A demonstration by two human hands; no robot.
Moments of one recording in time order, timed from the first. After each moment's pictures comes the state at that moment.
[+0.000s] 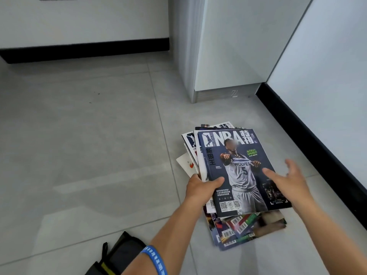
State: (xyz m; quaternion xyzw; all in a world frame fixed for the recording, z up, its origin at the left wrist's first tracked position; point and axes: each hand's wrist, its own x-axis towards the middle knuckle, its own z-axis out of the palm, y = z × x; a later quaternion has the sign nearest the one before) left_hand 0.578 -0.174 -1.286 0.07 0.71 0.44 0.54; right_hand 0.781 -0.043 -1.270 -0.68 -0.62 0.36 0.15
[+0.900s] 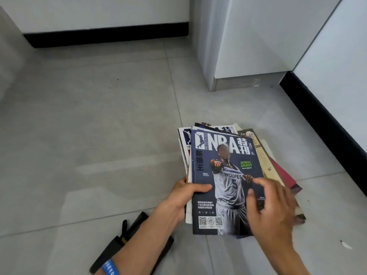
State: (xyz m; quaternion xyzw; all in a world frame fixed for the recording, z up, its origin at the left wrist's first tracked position) left_hand 0.534 -0.249 -1.288 0.00 0.61 0.50 0.61; right_hand 0.734 -0.182 -1.278 -0.47 -0.83 0.13 0.27
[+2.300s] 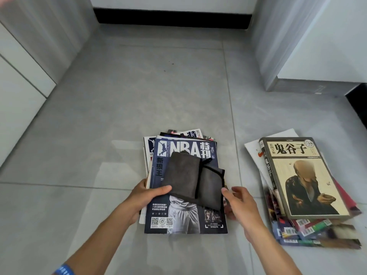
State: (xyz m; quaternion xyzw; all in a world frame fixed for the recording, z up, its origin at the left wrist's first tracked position) left_hand 0.397 -0.452 -1.329 -0.04 0.70 0.50 0.51; right_hand 0.601 -0.256 -1.337 -0.58 -0.59 0.56 0.00
